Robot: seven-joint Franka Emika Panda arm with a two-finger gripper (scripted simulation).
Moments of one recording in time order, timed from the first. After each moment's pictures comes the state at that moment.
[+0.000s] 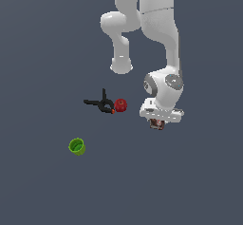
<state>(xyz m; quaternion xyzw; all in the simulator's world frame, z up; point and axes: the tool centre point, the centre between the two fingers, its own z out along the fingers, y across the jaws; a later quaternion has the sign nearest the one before) -0.044 0.195 0.018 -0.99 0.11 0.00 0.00</state>
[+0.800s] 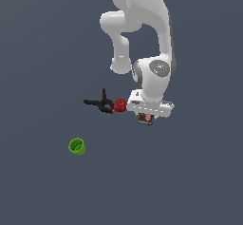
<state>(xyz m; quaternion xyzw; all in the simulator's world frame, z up) -0.036 0.124 0.082 -0.99 0.11 0.00 0.00</state>
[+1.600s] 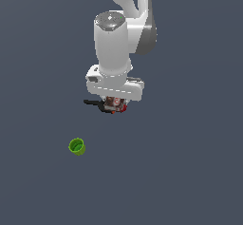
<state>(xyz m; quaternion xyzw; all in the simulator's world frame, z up) -0.018 -0.024 0.221 -0.99 0.11 0.00 0.00</state>
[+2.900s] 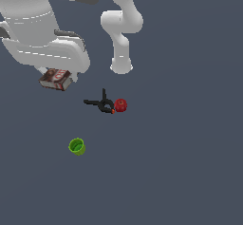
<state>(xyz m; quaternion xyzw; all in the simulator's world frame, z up) 0.010 -0.183 0.368 -0.99 0.11 0.00 0.00</state>
